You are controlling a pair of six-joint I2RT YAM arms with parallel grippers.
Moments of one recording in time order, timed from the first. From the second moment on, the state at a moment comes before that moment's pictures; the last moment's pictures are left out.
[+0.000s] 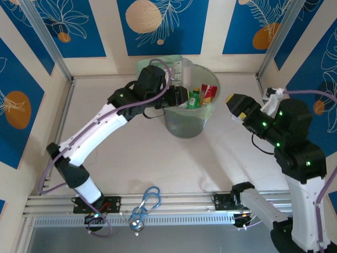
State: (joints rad) left arm -0.82 1.65 1.87 -0.74 0.14 -0.80; right arm 0.22 0.82 1.52 -1.01 -0.24 0.88
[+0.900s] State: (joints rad) left arm -0.80 2.02 2.27 -0.77 0.20 -0.98; right arm 0.15 0.82 1.40 -1.03 -0.30 0.89
